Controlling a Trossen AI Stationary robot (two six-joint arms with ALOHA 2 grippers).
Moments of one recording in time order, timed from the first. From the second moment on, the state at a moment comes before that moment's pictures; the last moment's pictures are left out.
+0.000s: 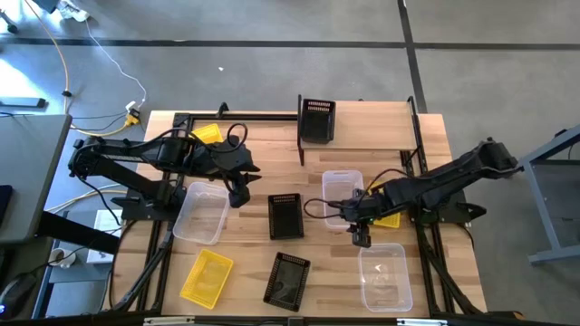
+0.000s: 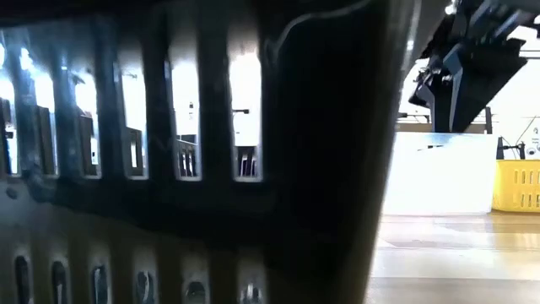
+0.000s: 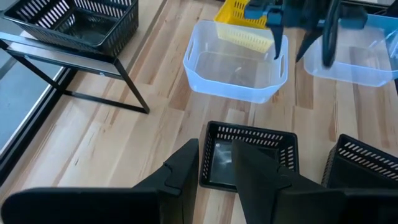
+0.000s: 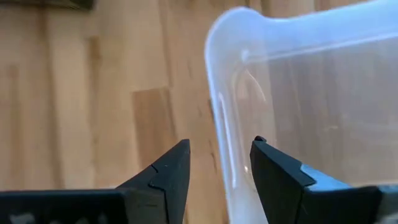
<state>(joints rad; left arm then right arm) 0.03 1.23 1.28 -0.81 -0.25 -0.23 0.29 1.36 0.84 -0.63 -0.03 0.42</state>
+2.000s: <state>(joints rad) 0.03 1.23 1.29 -0.81 -0.24 -0.21 0.41 0.92 0.84 -0.60 0.18 0.64</state>
